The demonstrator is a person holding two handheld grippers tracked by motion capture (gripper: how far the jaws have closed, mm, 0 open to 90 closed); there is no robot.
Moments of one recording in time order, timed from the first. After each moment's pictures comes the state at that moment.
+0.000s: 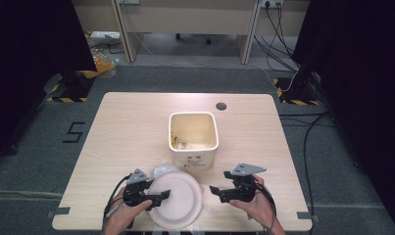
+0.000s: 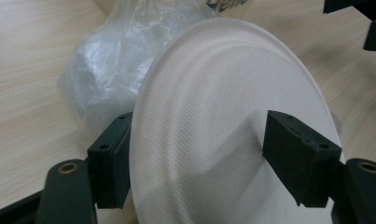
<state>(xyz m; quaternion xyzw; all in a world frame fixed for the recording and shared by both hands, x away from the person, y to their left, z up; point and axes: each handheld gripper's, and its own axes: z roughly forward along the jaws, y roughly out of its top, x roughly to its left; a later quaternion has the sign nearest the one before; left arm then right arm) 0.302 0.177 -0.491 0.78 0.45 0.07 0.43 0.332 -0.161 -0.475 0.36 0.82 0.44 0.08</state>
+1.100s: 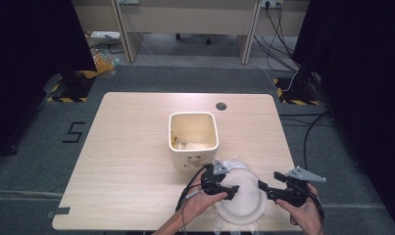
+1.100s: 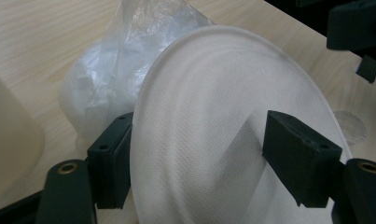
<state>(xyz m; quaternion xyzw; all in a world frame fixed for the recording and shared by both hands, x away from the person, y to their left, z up) 0.350 -0.027 -0.482 0.83 0.34 0.06 0.43 0.313 -0.289 -0.467 0.48 0.74 0.44 0.16</state>
